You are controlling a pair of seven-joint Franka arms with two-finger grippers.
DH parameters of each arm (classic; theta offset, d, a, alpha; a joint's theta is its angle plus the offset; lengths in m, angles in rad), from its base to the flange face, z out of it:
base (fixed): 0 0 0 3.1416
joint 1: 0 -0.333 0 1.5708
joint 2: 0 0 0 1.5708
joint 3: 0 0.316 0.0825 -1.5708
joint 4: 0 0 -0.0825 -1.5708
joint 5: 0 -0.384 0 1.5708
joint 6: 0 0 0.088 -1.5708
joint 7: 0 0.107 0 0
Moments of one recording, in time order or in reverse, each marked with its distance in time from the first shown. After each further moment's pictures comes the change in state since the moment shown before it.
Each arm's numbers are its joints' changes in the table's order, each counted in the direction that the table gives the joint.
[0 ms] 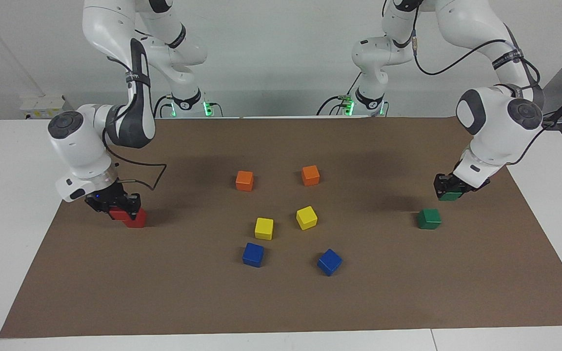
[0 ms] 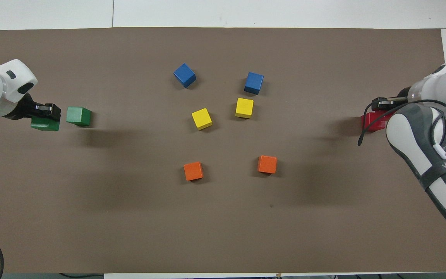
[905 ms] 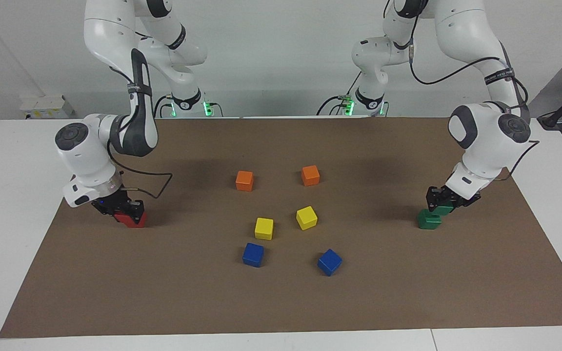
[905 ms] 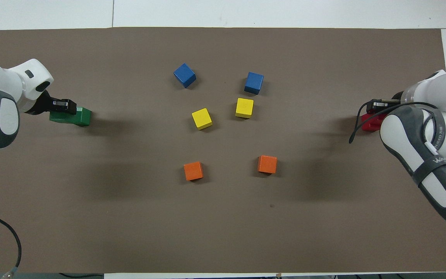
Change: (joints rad) left arm 0.006 0.075 -0.021 0.013 0.059 -0.142 0.008; right arm 0.007 0.035 0.004 0.006 -0.026 -0.017 0.075
